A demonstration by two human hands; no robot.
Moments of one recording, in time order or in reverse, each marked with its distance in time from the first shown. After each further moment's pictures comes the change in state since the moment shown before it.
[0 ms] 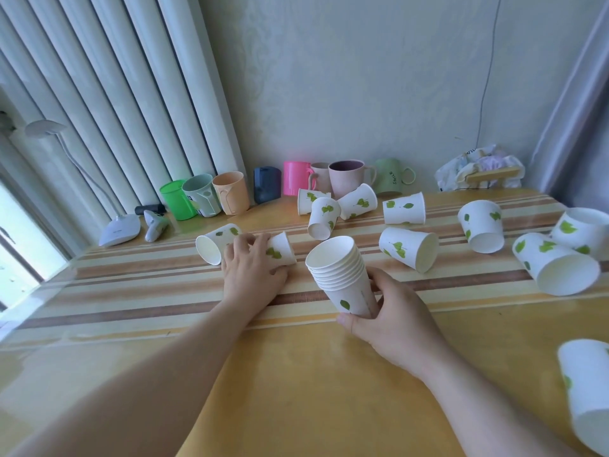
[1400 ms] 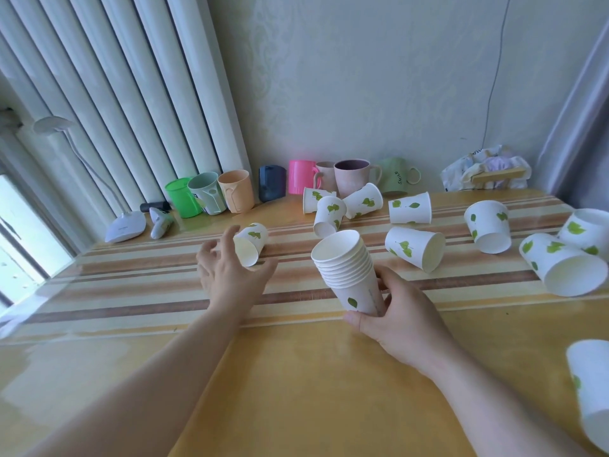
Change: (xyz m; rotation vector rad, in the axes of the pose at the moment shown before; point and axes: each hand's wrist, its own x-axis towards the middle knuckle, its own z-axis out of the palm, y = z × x) left_hand -0.023 -0.009 -0.032 -0.399 0.069 -0.317; right_hand -0.001 -0.004 -0.001 0.013 -0.015 0.014
